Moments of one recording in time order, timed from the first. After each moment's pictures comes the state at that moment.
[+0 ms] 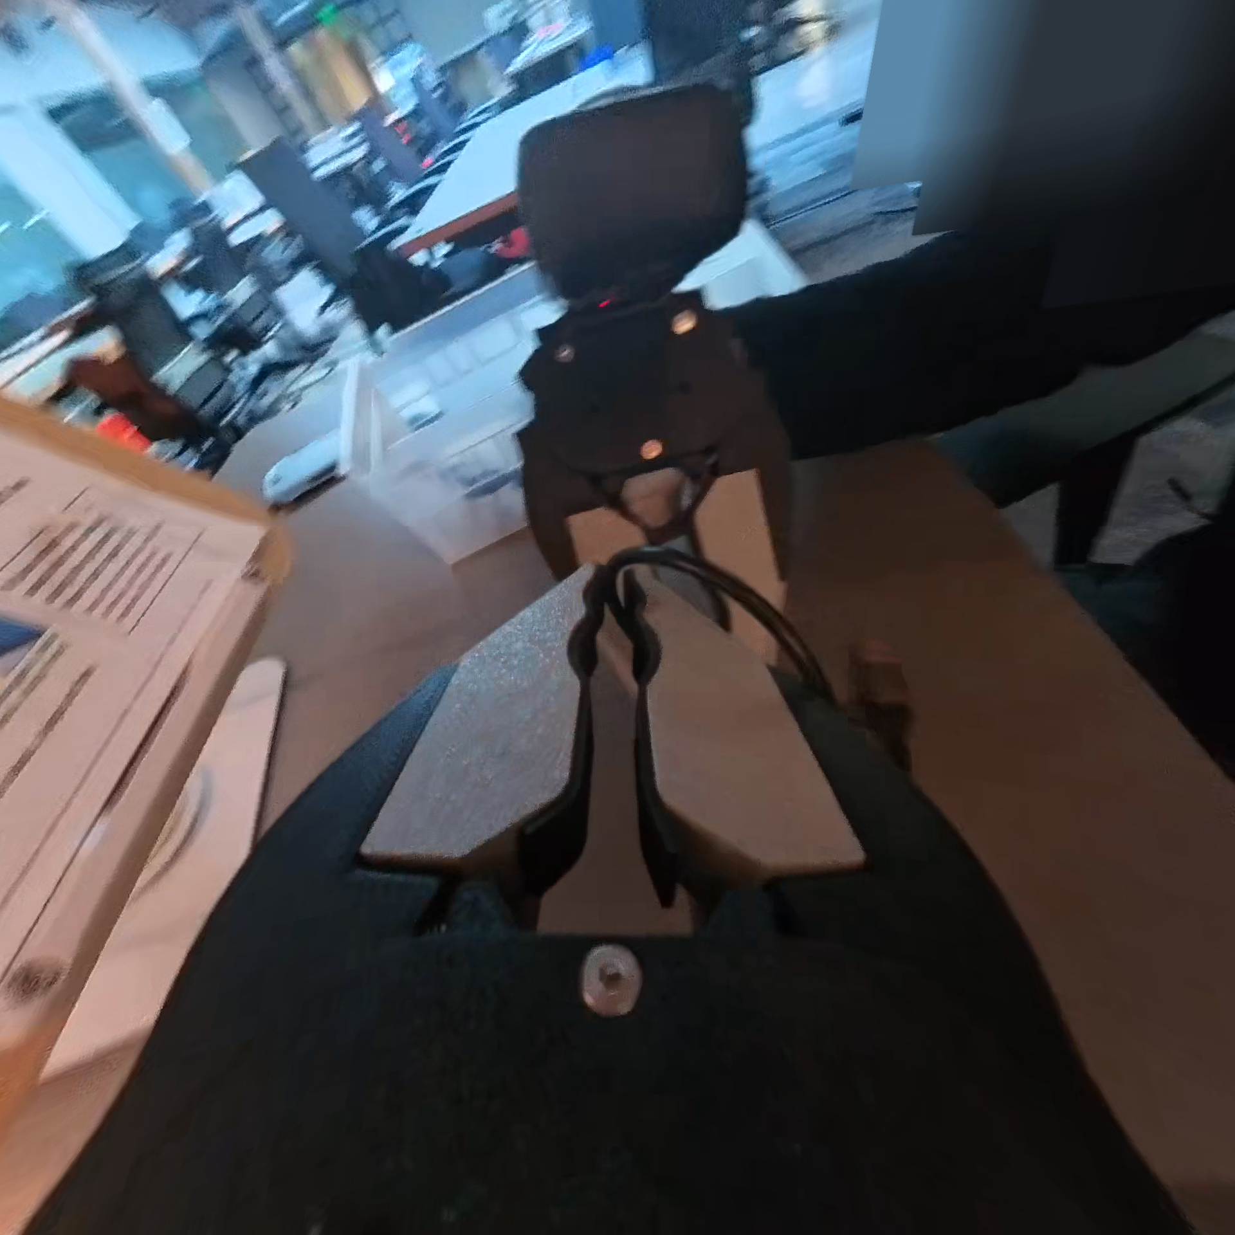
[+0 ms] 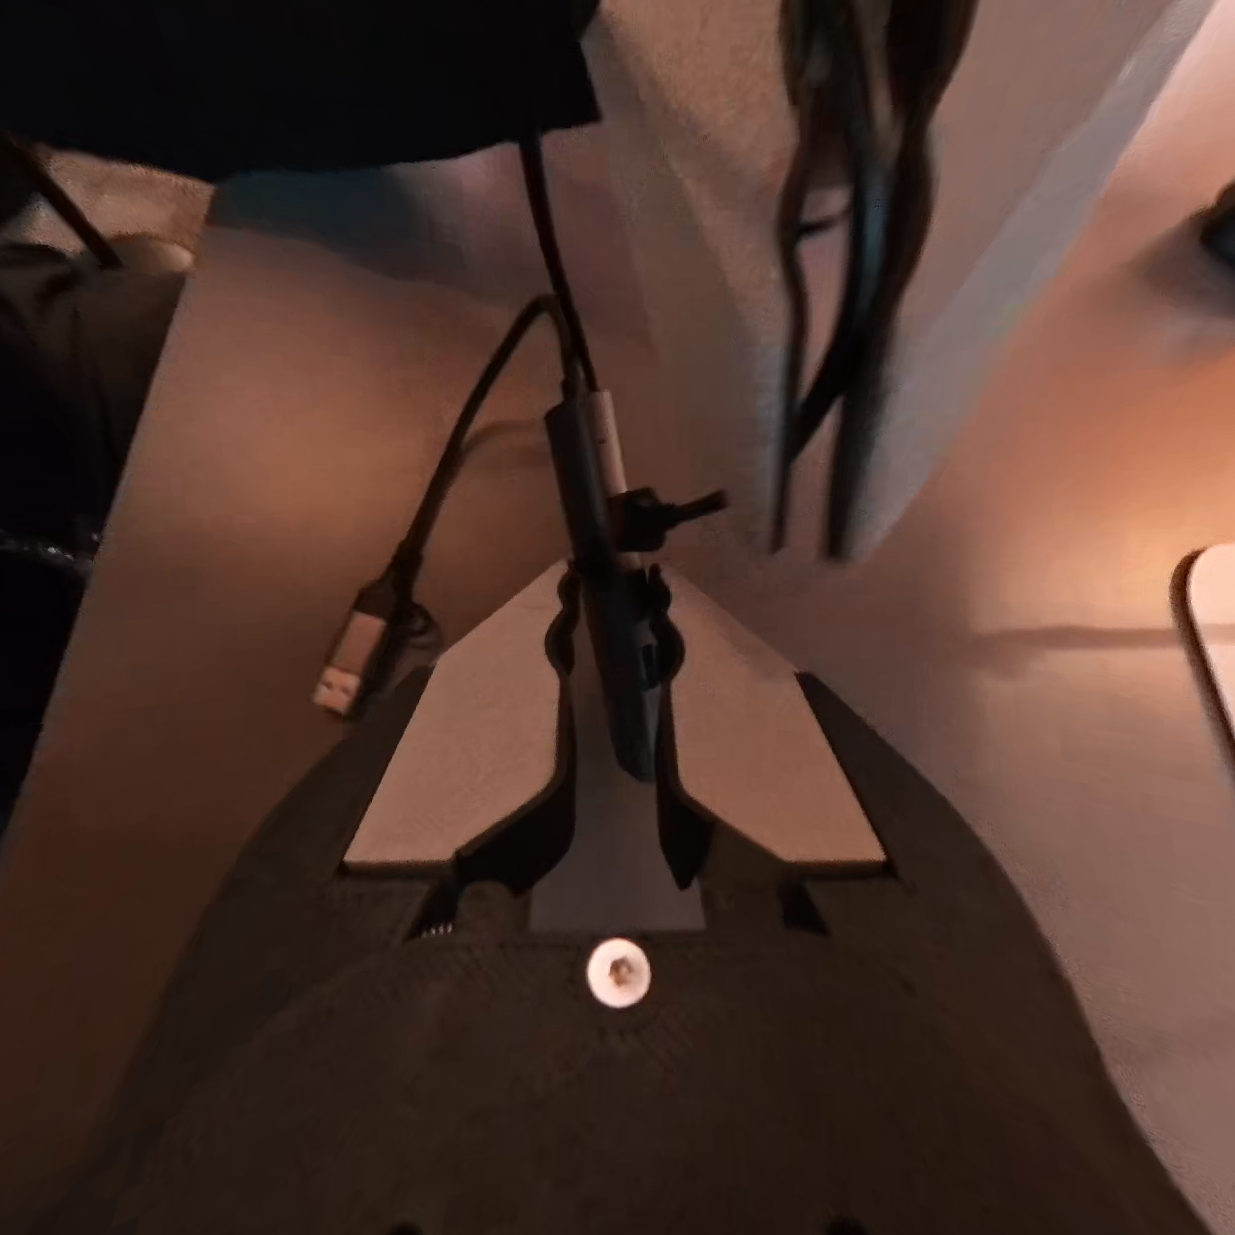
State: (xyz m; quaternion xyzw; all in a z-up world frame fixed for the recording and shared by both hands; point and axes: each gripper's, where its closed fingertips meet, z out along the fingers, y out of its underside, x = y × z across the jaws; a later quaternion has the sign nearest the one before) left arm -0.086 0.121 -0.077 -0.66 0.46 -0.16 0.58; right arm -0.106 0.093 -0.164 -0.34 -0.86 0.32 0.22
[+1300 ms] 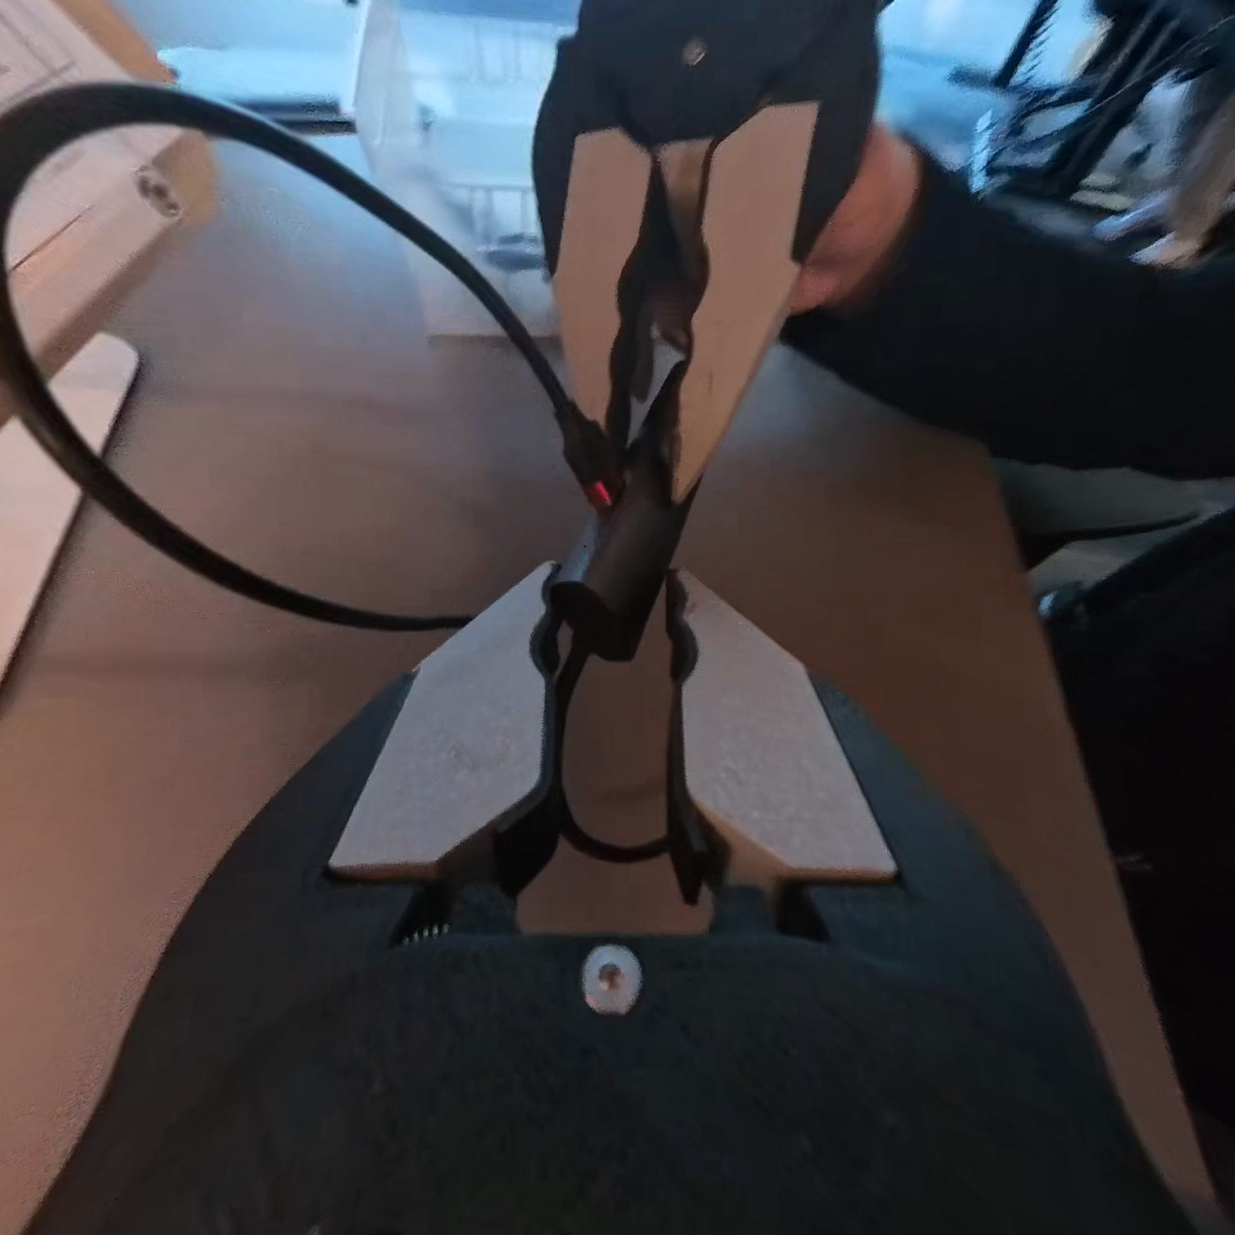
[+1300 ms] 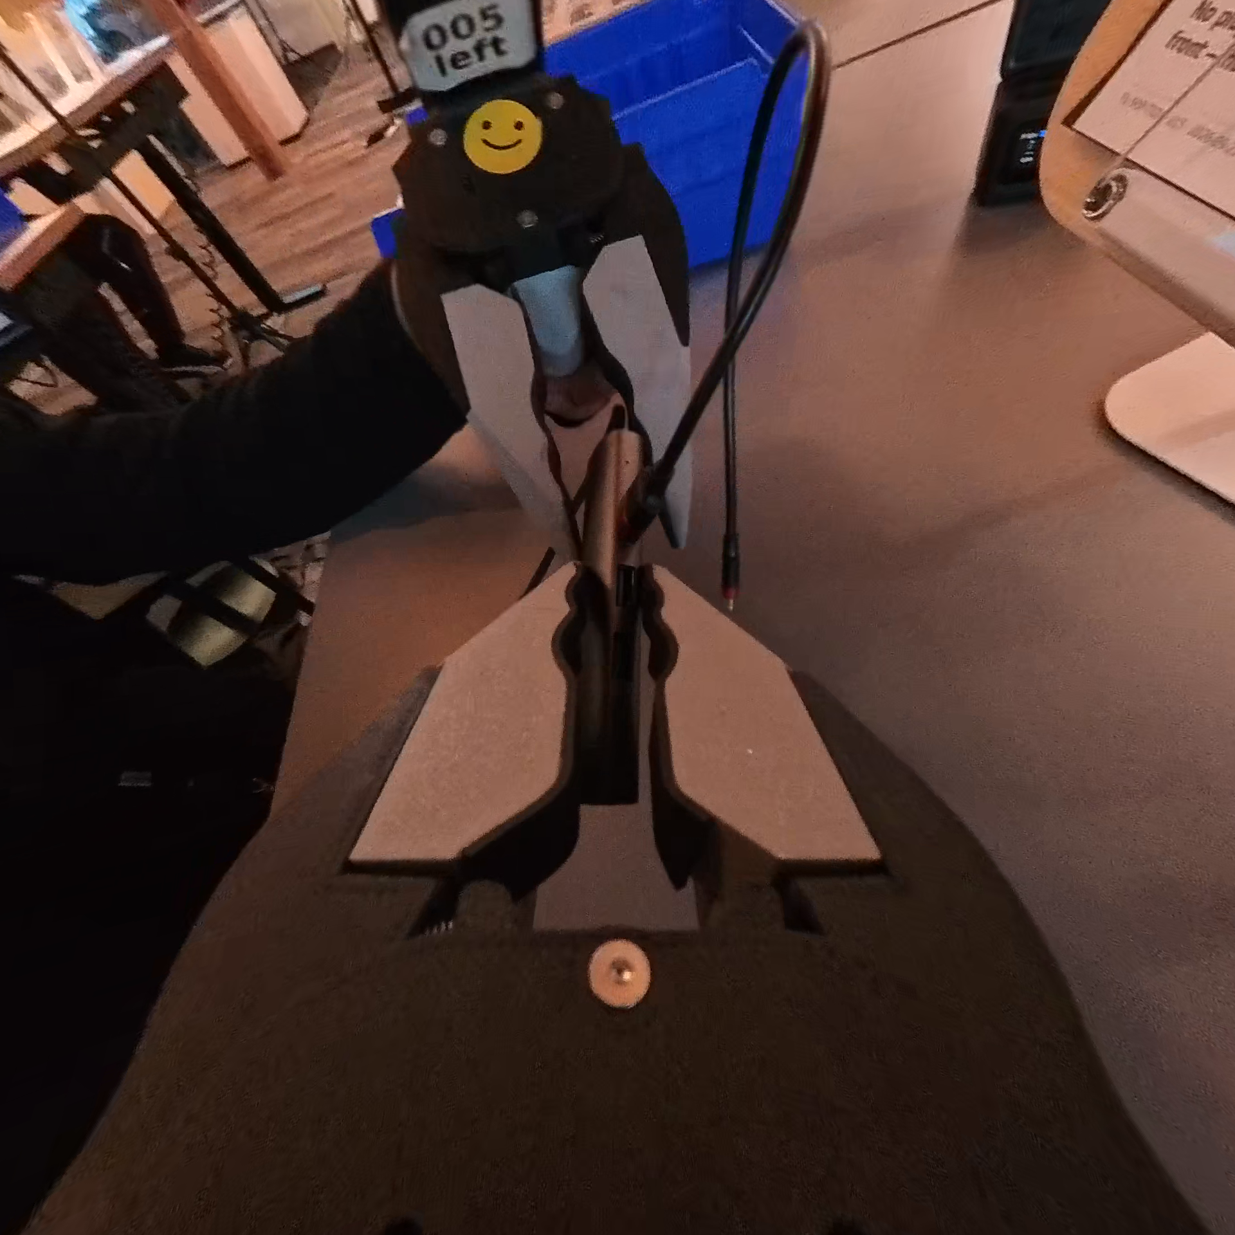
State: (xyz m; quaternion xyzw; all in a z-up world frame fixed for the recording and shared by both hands) left arm -0.112 0.148 -0.125 -0.80 0.31 -0.24 0.45; right arm -0.108 0.150 -0.110 -0.49 -0.69 0.51 0.17
